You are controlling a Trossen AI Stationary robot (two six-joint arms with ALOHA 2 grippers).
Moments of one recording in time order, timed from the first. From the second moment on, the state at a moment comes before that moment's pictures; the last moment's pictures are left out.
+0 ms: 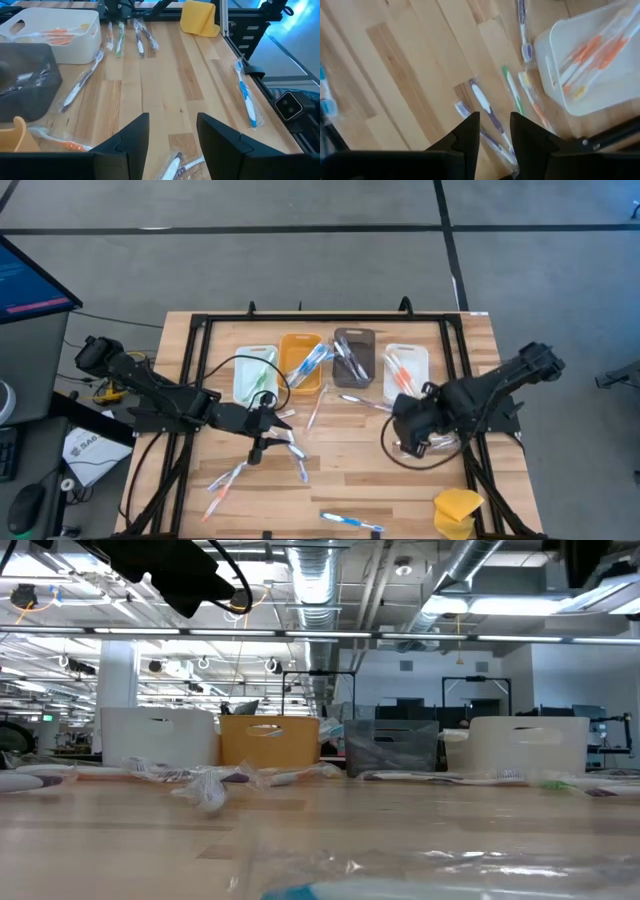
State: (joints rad) left arm -0.40 1.17 0.62 0.08 -0.26 -0.16; right arm 0.48 1.45 1.43 -1.48 0.19 0.89
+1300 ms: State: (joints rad) left arm -0.39 1.17 0.62 0.09 -0.26 -0.11; right arm 0.75 1.29 1.11 -1.42 0.39 1.22
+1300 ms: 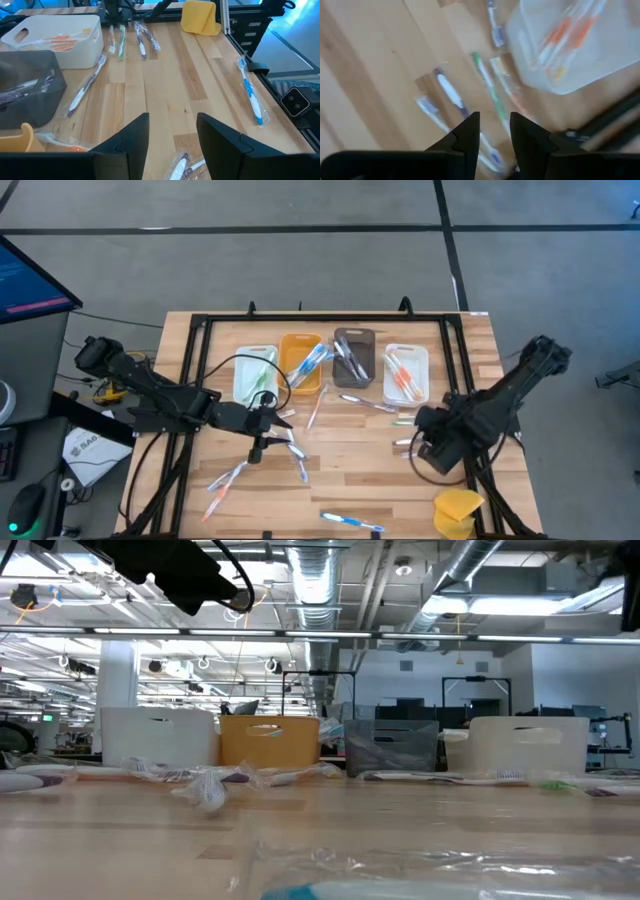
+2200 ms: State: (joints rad) left arm -0.36 1.17 0.62 0.09 -0.26 -0.09; right arm 0.75 1.26 0.83 -1.01 0.23 1.06
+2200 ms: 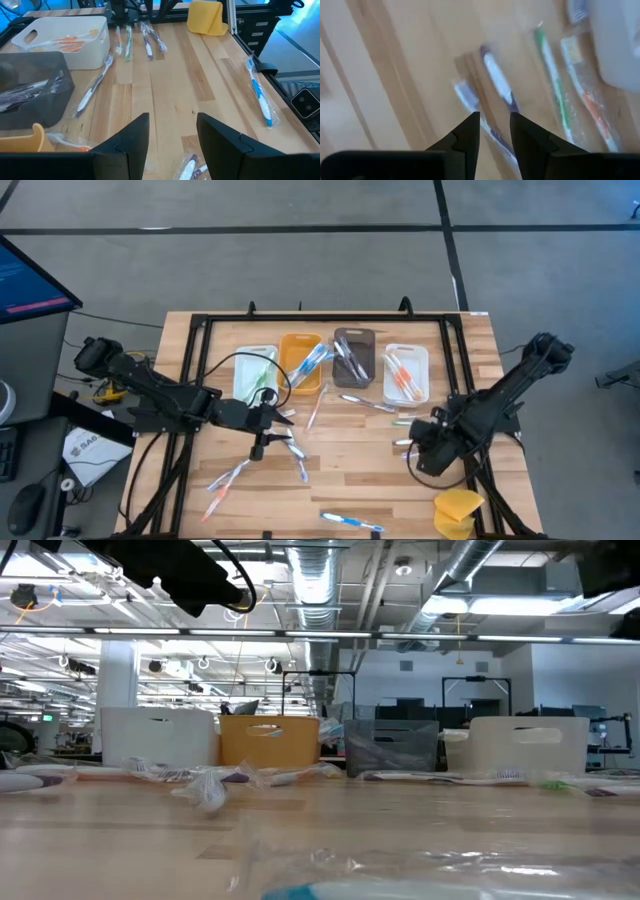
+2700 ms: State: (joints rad) left arm -0.36 1.17 0.62 0.09 -0.26 -0.09; right arm 0.76 1.49 0.83 -0.92 0.13 0.74
